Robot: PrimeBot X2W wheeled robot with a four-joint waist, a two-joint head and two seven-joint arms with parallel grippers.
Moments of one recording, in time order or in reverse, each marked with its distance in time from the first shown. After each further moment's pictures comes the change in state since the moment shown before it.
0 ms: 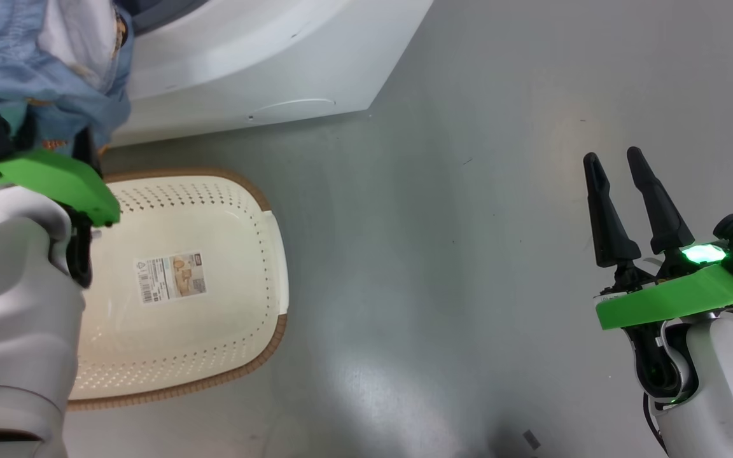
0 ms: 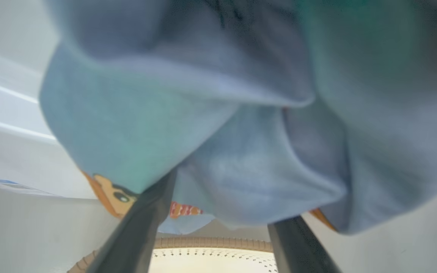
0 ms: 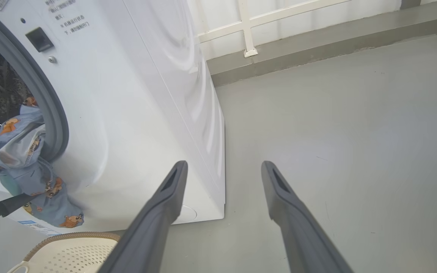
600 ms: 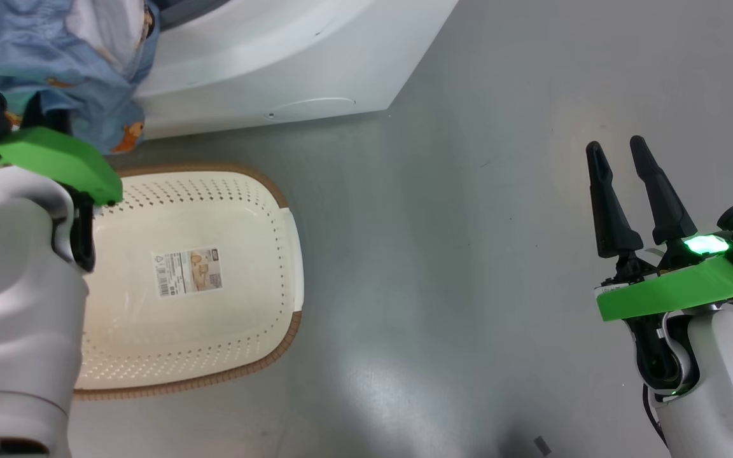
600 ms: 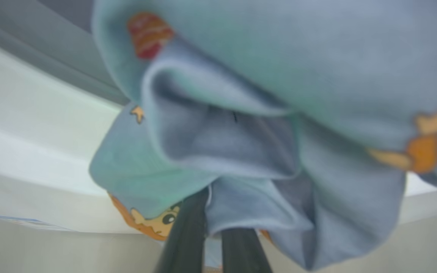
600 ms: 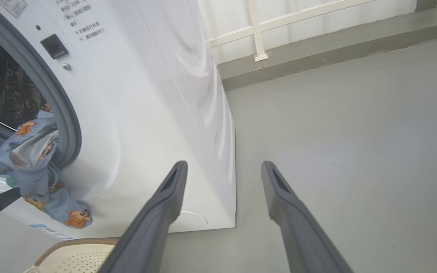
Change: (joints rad) left arm 0.026 0.001 0.003 -0.158 0.021 0.033 -0.007; right arm -0.020 0.003 -0.005 -0.003 0.000 0.000 0.000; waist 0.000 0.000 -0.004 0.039
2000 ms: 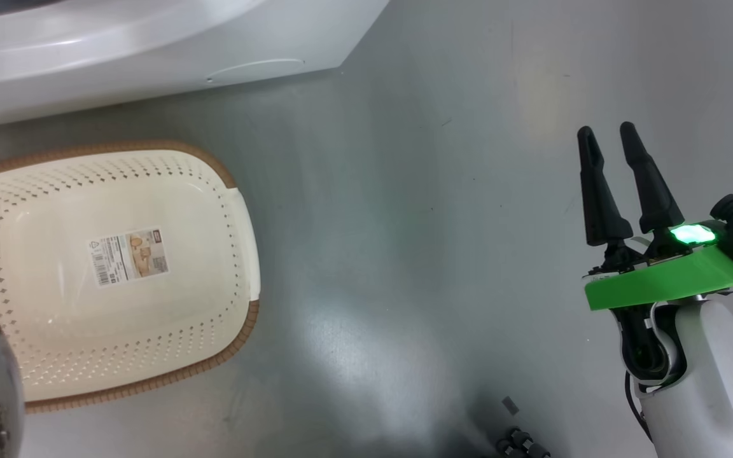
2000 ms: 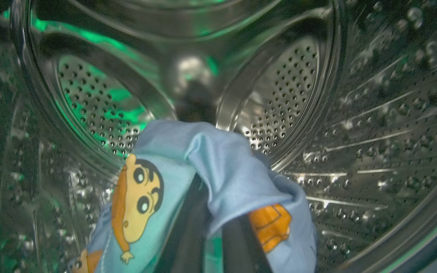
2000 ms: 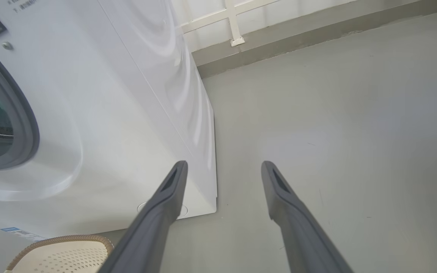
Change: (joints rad) left arm -0.324 0.017 0.068 -0.275 0.118 0.034 -0.004; right arm -0.028 0.042 0.000 -0.005 0.021 0.000 0.000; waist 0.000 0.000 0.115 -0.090
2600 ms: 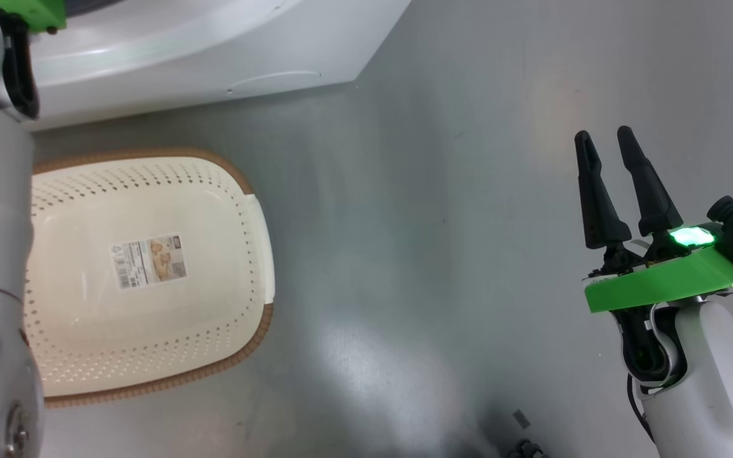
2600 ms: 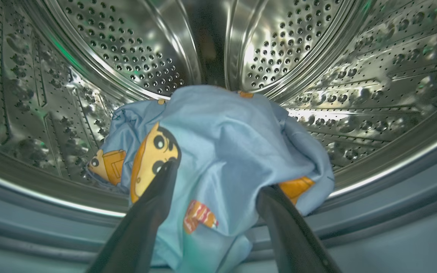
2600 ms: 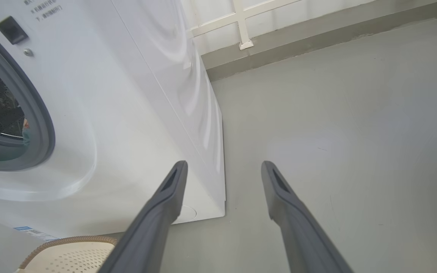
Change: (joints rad) left arm 0.002 -0.031 -0.026 0.292 0.001 -0.004 0.002; right arm 0.000 -0.009 0.009 0.013 0.000 0.000 0.000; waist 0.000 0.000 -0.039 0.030
